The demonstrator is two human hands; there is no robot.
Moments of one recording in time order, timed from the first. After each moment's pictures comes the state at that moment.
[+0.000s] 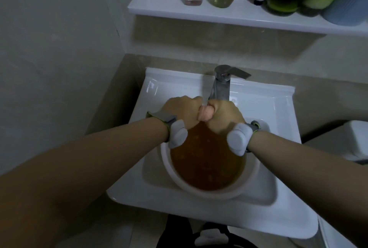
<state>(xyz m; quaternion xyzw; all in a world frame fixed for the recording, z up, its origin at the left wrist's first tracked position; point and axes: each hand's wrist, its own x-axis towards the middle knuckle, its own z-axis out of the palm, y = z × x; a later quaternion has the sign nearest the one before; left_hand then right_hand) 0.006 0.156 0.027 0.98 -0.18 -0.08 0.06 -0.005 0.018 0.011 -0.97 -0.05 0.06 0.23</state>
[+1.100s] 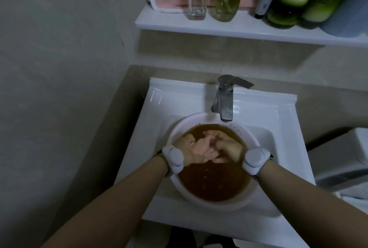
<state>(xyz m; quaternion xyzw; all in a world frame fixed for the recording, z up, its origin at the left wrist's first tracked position) -0.034 0.177 -0.040 0.87 -0.09 -0.30 0.38 -0.036 0.003 -0.038 -0.71 0.11 0.35 0.60</state>
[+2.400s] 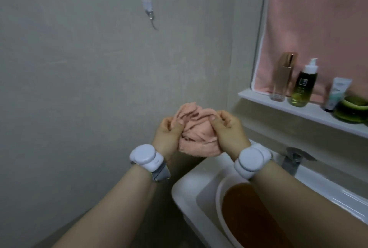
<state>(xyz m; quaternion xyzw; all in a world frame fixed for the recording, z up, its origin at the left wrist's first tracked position) -0.217 0.234 0.169 0.69 0.26 0.29 0.61 -0.110 0.109 0.170 -0.68 -0.33 0.08 0.65</state>
